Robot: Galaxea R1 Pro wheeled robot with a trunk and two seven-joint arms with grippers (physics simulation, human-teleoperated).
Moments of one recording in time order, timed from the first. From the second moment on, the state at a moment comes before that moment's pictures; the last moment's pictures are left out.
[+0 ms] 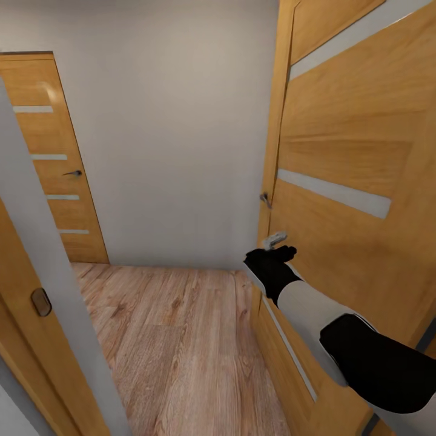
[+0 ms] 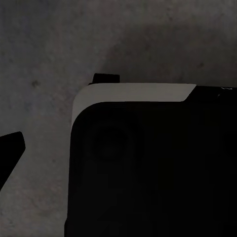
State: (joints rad) left arm 0.00 0.00 0.01 -0.16 0.06 -0.07 0.01; right arm -1.17 0.17 0.49 -0.35 -0.17 0.70 -0.78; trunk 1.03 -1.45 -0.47
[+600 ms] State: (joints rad) left arm 0.00 0.00 0.01 -0.16 0.06 -0.07 0.01; right arm -1.05 0.17 0.49 -0.35 -0.37 0.63 -0.40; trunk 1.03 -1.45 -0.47
